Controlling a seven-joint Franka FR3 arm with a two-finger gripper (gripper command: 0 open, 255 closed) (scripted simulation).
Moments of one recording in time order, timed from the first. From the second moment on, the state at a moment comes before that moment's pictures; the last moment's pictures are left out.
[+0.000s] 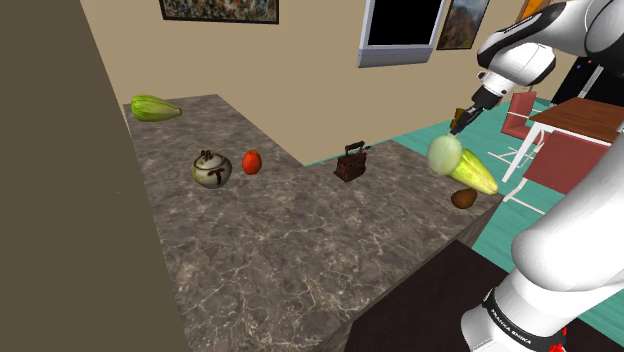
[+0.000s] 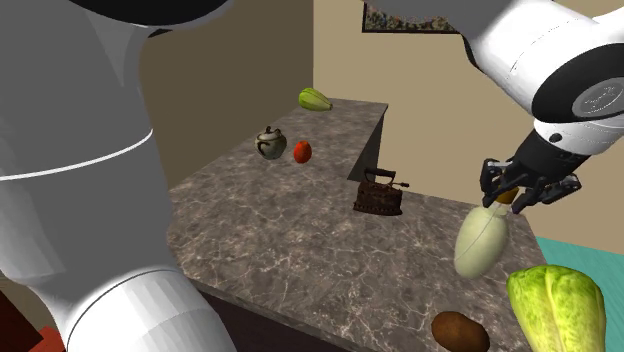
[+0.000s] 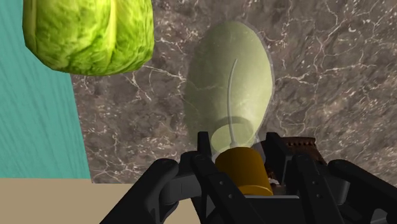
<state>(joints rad) -0.40 0.04 -0.52 -2.00 0.39 2.10 -1.18</state>
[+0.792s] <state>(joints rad) -0.40 0.11 -0.52 -2.08 0.47 2.22 -1.27</state>
